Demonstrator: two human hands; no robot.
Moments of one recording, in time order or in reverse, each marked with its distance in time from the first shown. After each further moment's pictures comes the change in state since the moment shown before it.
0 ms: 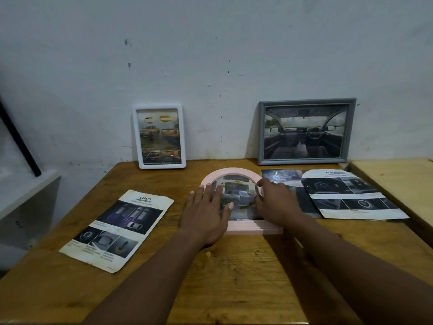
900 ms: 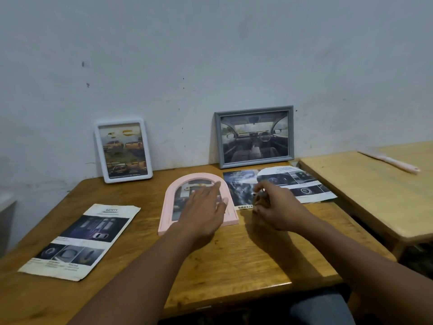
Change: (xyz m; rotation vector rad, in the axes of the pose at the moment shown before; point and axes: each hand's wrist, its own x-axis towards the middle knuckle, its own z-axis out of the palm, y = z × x) left_hand -0.020 0.075 -0.019 -0.214 0.019 0.155; right_hand -0.096 0.051 -0.074 0.287 -0.058 0.008
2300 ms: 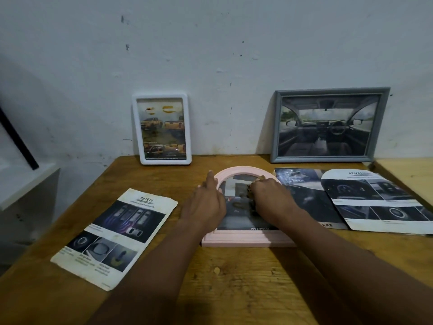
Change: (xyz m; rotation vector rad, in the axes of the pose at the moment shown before) left_hand 0.036 -0.111 -0.010 0.012 0.151 -0.293; right_hand 0.137 -0.062 0.113 -0.528 -0.064 -0.188
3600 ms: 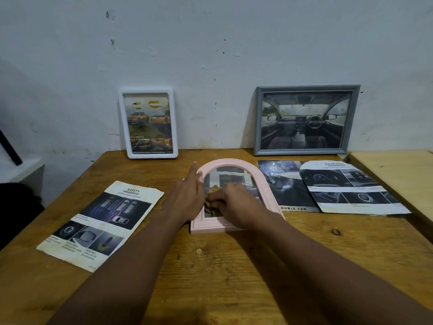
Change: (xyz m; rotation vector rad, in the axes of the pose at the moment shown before) left_hand -0.010 -0.003 -0.003 -0.099 0.002 -0.005; right_hand -0.033 -0.030 0.001 0.443 -0.074 -0.254
